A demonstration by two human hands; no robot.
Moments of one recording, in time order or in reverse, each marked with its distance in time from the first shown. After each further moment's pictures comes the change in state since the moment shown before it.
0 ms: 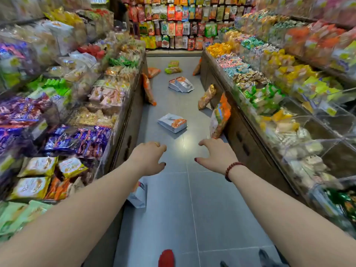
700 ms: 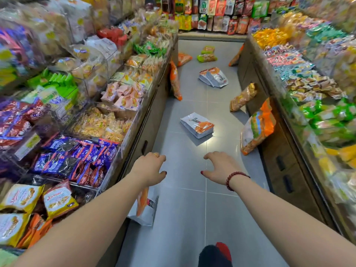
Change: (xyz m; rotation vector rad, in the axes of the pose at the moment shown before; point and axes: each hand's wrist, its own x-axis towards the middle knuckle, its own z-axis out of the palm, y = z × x) left_hand 0.200 -0.134 0.056 -0.162 -0.143 -0.263; right_hand 0.288 0.030 0.066 -0.022 -0.287 -0.125
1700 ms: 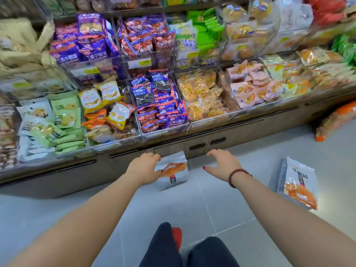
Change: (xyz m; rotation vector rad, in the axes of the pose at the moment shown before) left_hand 0.018 -0.016 0.085 -0.553 -0.036 -1.133; right_hand 0.269 -0.093 0.019 -0.252 -0.407 -0.913
